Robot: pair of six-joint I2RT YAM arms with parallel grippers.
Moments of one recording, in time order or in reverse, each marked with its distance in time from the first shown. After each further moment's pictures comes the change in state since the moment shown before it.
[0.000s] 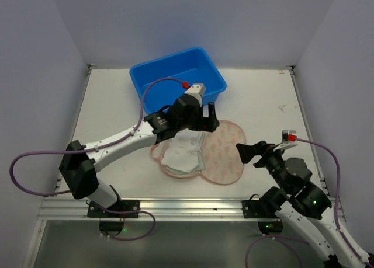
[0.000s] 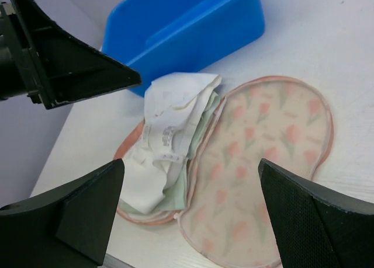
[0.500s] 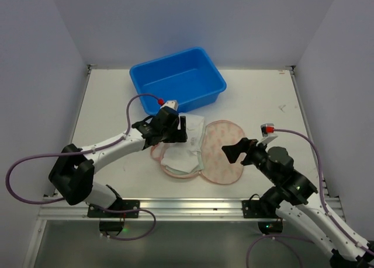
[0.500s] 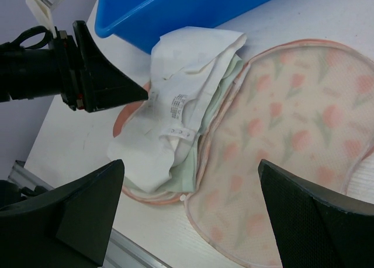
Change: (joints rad) left arm 0.189 -0.143 -0.381 -0.103 -0.069 -0.010; right arm 0.000 0.243 -0.063 0.156 -0.179 -0.002
